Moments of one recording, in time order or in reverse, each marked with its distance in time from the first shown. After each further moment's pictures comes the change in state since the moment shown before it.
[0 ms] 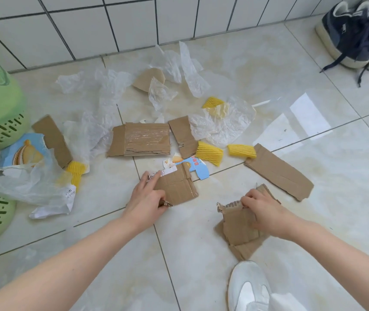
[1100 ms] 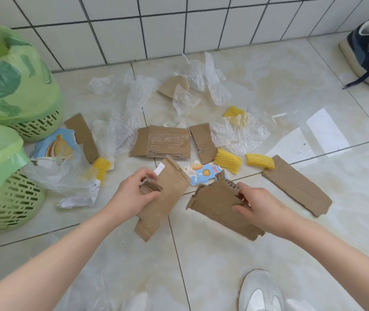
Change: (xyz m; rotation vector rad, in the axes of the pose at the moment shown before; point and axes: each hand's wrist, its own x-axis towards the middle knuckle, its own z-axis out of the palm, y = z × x) left_hand -0.038 -0.033 -0.066 -0.666 0.179 -0.290; right_hand -0.001 -0.076 -0.063 0.291 0.214 -0.125
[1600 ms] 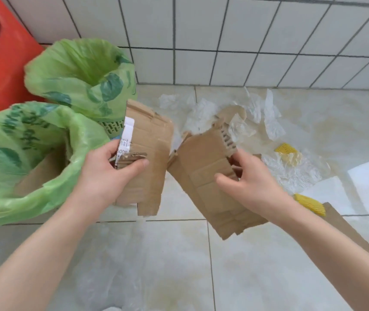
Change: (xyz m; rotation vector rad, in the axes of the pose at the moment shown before) left_hand -0.078 0.033 -0.149 -0.283 0.576 0.011; right_hand 0.055 -0.191 -0.052 0.409 0.216 -0.210
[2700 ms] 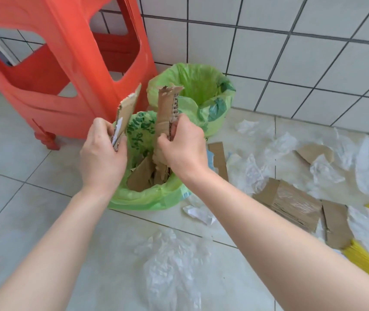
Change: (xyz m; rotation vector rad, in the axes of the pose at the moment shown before) left_hand 0.039 -0.077 -0.162 0.558 0.699 0.141; right_hand 0.098 -0.195 0.203 -0.042 0.082 -0.321
